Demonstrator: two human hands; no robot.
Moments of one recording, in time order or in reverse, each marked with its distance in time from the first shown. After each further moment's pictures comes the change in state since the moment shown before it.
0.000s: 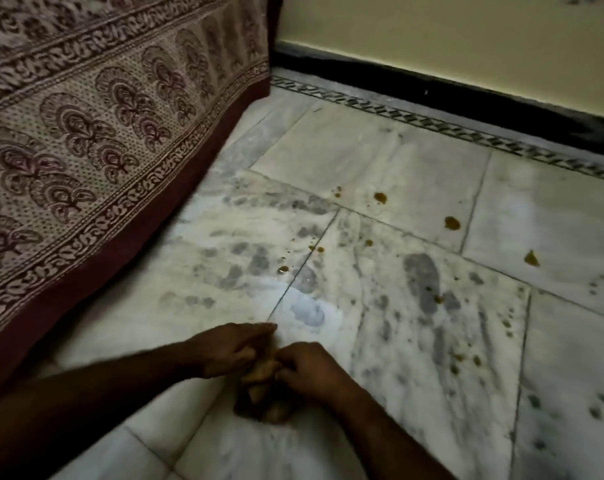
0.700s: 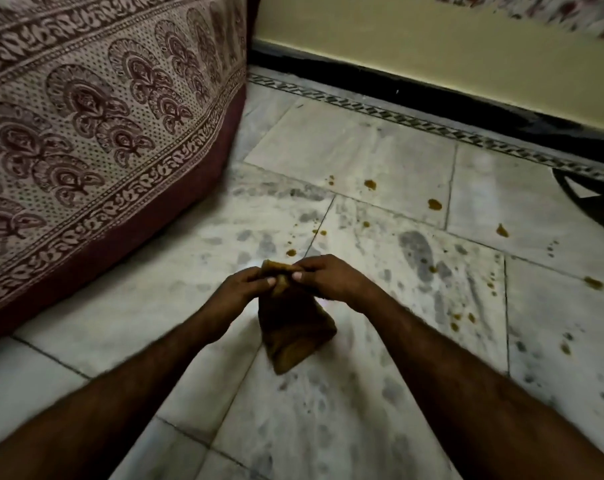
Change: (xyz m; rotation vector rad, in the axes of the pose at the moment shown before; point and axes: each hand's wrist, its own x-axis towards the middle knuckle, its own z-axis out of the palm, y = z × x) left_hand -0.012 0.004 -0.022 -1.033 0.429 -0.064; right_hand 0.026 -0.060 -0.063 0.352 0.266 0.204
